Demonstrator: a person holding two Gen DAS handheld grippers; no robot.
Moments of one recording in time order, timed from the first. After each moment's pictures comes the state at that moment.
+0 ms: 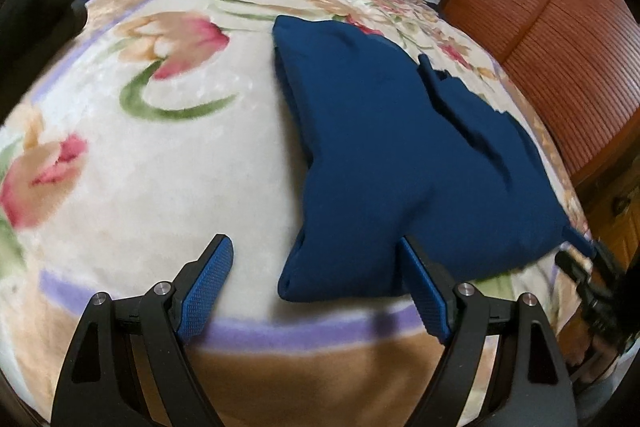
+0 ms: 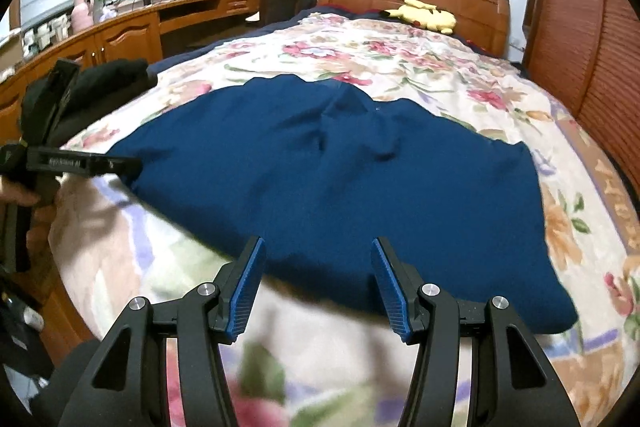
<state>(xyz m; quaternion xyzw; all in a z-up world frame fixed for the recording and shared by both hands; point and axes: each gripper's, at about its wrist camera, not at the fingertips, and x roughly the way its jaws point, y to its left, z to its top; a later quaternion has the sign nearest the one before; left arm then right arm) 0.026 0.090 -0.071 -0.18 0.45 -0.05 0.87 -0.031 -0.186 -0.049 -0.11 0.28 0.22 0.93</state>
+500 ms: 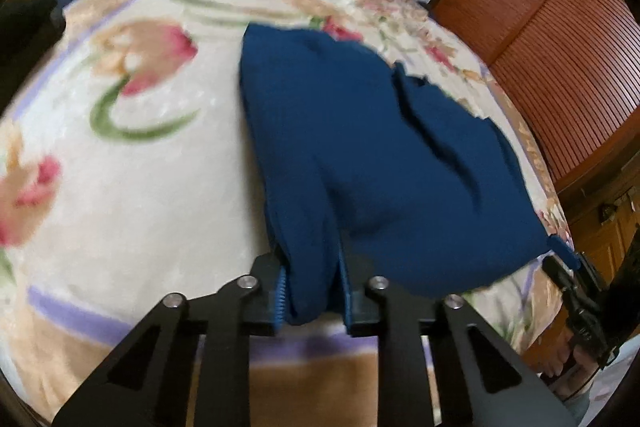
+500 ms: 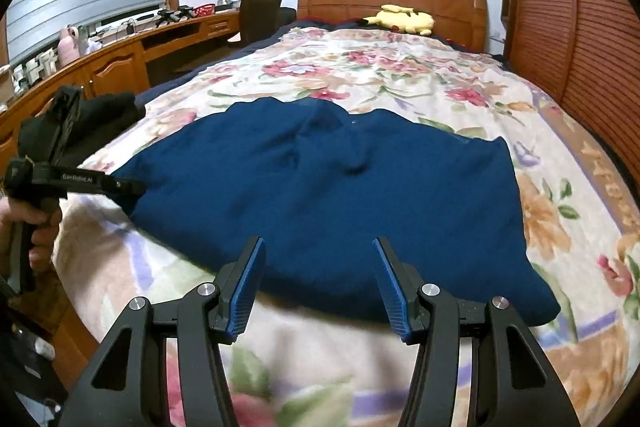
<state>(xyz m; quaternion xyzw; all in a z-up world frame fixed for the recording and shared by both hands) 0.040 0.067 -0.042 -0.18 0.45 -0.07 0.87 -0.034 -0.208 -0.036 -0.07 0.27 0.21 0.94</state>
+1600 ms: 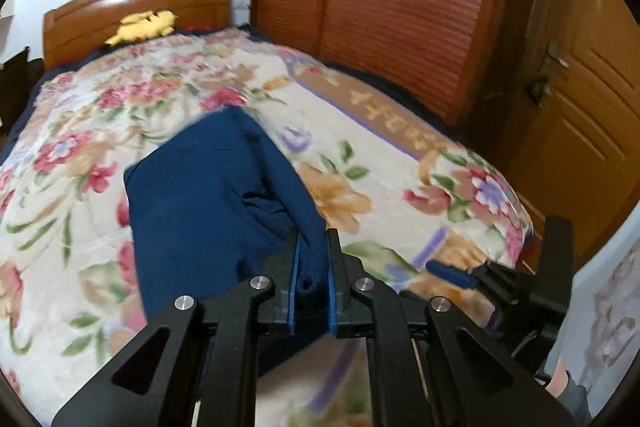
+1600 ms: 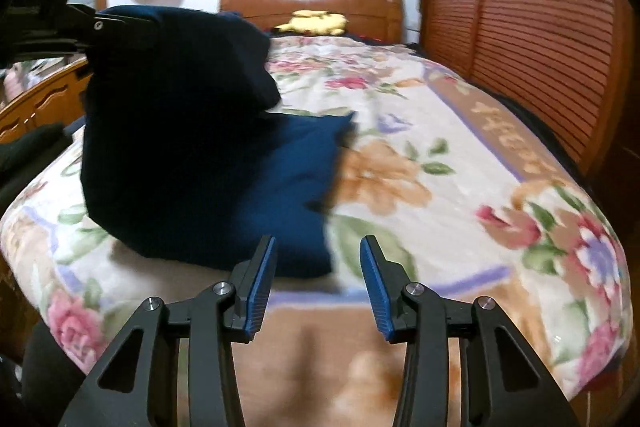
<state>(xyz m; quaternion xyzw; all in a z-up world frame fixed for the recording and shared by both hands) 0.059 -0.241 0.090 0.03 0.36 -0.26 0.89 -0.055 -0.366 -0.046 -0.02 0.26 0.09 0.96</state>
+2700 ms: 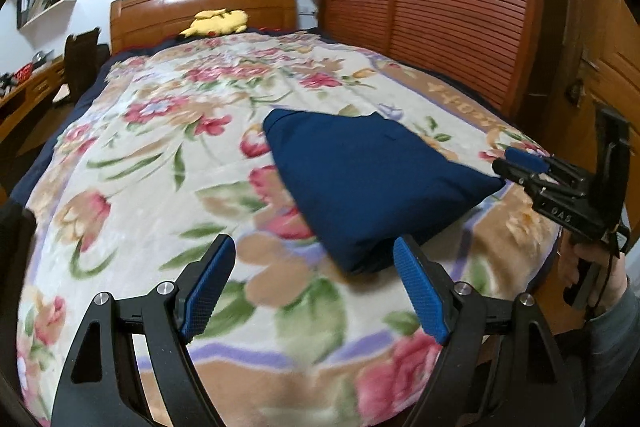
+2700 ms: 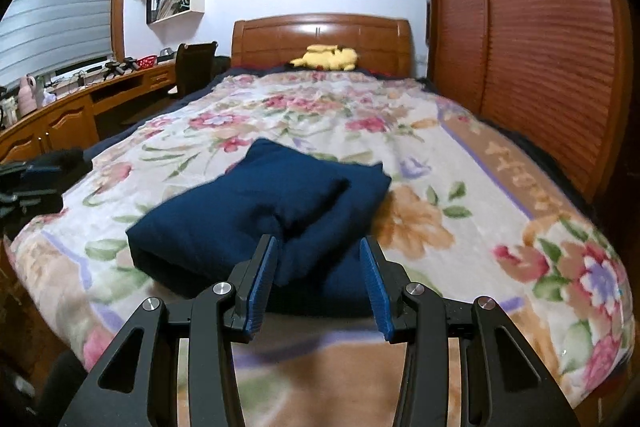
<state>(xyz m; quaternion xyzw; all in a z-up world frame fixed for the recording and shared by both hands) -0.020 -0.069 0.046 0.02 0.34 -0.16 0.93 -0.067 -0.328 -0.025 -0.02 0.20 0.11 0.97</state>
